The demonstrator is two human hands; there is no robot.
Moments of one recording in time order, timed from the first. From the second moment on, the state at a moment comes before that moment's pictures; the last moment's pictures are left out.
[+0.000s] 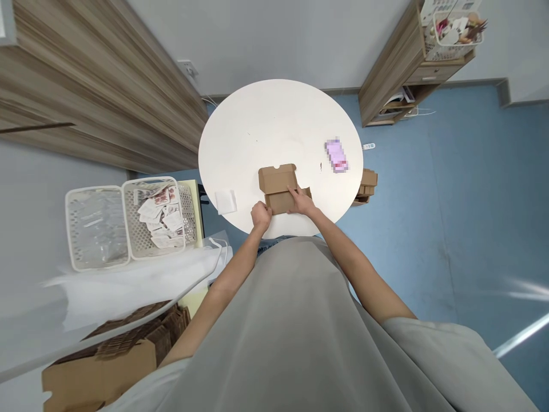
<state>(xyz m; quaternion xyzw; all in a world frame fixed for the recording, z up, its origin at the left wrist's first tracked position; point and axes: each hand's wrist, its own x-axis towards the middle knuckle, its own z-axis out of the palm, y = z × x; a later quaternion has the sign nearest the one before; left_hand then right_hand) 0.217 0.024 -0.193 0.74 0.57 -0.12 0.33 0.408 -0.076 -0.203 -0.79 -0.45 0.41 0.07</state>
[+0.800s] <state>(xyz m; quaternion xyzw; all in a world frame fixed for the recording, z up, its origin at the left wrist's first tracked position) 0.236 0.010 -0.179 0.73 0.60 -0.12 0.32 0.399 -0.111 -0.157 -0.87 -0.35 0.33 0.08</state>
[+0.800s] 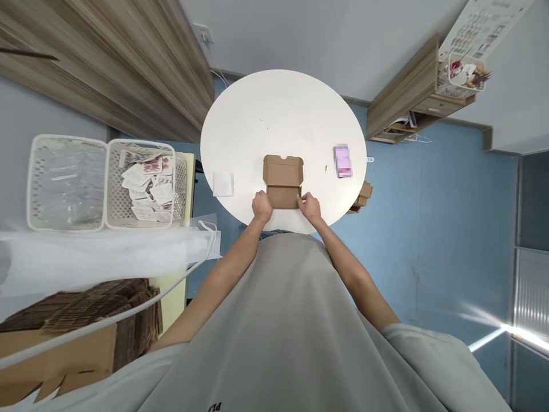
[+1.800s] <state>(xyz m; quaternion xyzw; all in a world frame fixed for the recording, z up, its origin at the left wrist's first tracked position) 0.205 0.026 -0.179 0.71 0.61 -0.11 0.33 0.387 -0.087 -0.151 -0.88 -0.34 0.32 -0.08</state>
